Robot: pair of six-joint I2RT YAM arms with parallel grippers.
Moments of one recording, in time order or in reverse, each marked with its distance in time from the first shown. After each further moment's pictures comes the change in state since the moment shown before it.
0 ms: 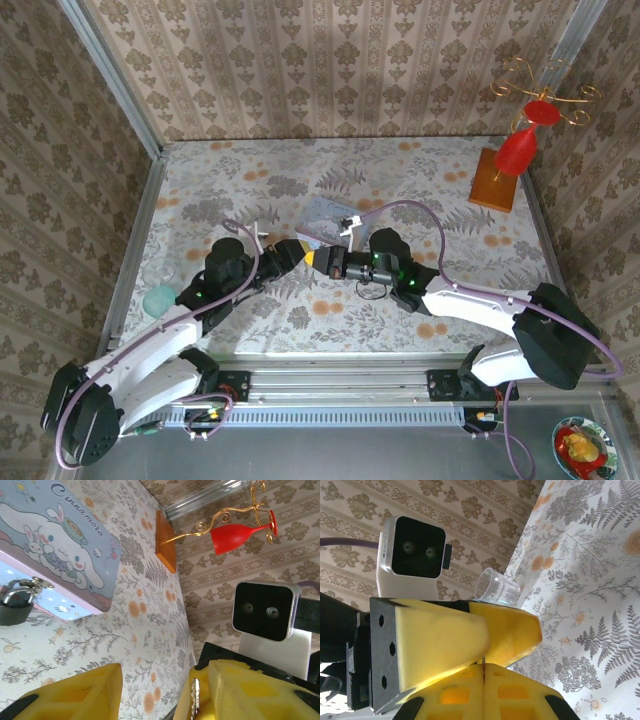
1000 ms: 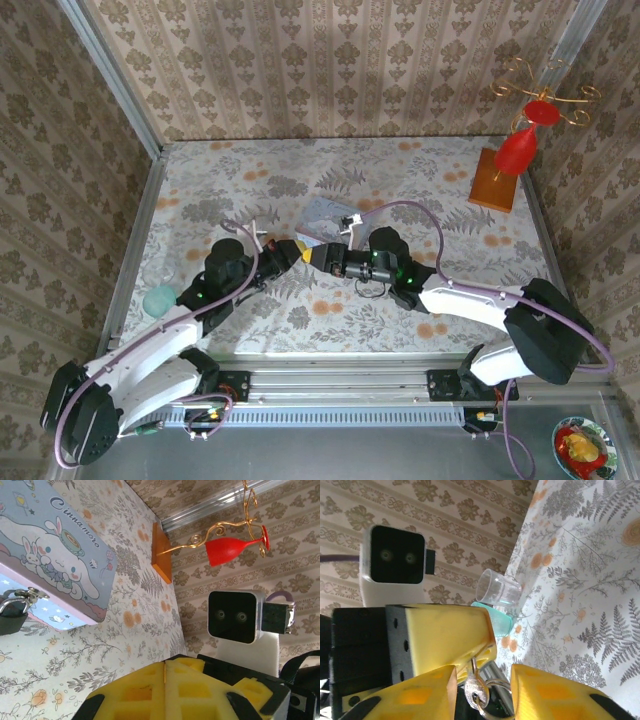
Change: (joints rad) left arm -0.019 -0.007 -0.018 0.053 -0.066 -0.051; right arm -0.022 0.039 -0.015 0.069 -0.021 0.090
